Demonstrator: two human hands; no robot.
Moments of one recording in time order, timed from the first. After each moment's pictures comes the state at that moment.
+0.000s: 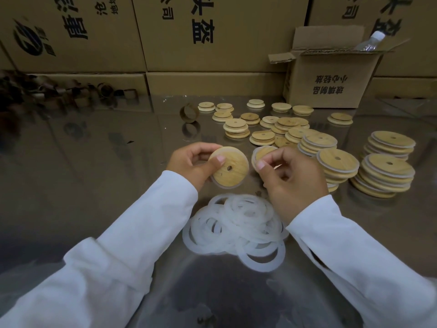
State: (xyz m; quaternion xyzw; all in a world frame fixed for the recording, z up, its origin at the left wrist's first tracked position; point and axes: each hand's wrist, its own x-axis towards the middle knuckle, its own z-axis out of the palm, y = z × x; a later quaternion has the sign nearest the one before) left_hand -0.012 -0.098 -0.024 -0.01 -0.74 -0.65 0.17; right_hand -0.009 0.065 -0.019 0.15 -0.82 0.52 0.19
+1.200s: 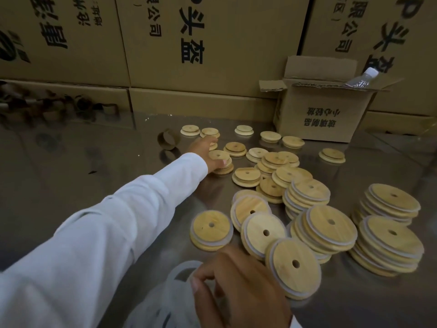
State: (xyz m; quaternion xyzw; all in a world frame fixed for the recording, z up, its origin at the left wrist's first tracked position) left_hand -0.224 -0.097 -0.017 0.05 -0.94 -0.33 0.10; right_hand -0.006 0.050 -0.046 0.29 -0.86 0.29 0.31
